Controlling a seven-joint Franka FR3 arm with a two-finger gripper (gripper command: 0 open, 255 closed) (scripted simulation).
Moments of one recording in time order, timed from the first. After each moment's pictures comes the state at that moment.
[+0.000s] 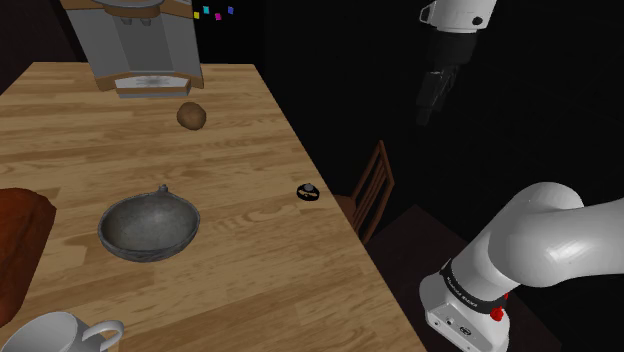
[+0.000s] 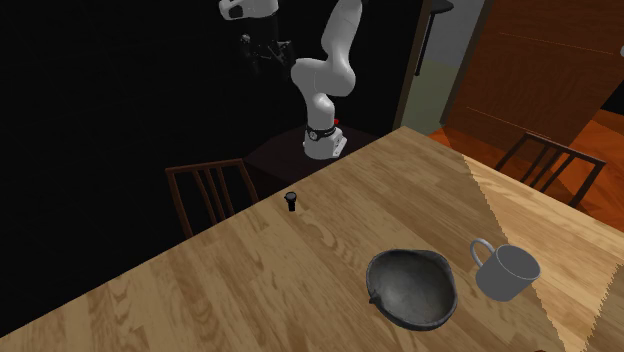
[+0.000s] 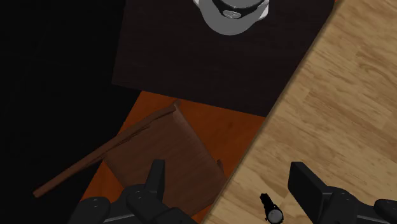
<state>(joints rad) 0.02 -0.77 0.01 -2.36 -0.04 1.44 -0.16</state>
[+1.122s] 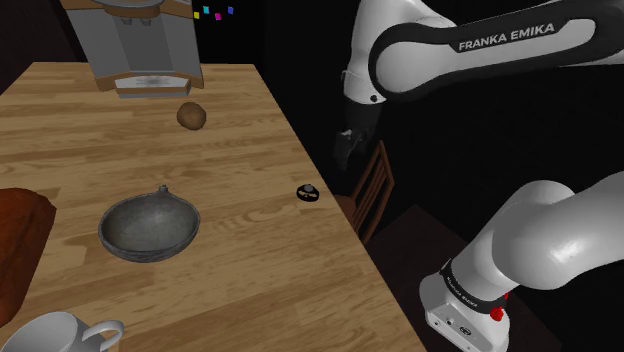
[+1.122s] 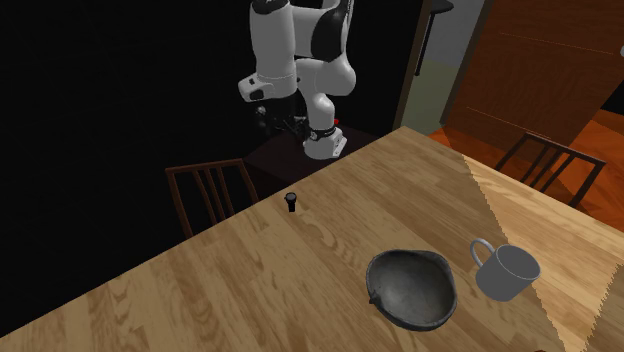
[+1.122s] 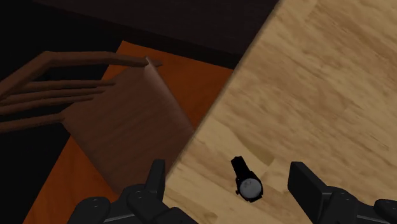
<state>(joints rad) 0.09 -0.49 0.18 -2.53 0.06 1.97 0.01</state>
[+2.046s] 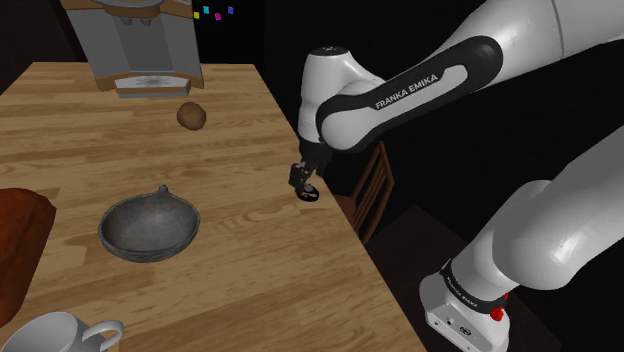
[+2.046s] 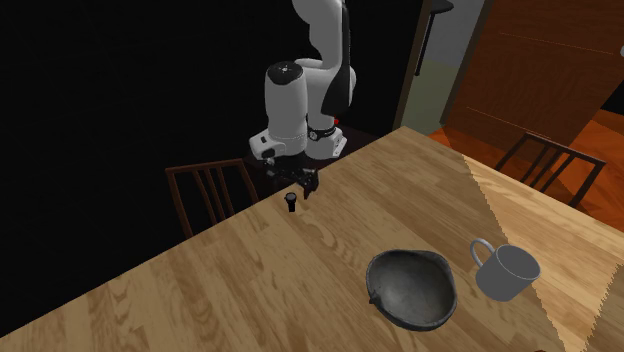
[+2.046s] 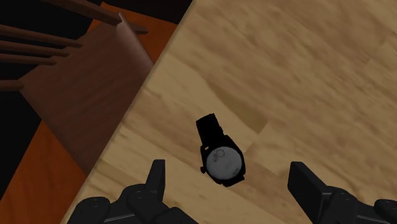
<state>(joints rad) 0.10 -0.13 0.28 -2.48 0.01 2.33 0.14</state>
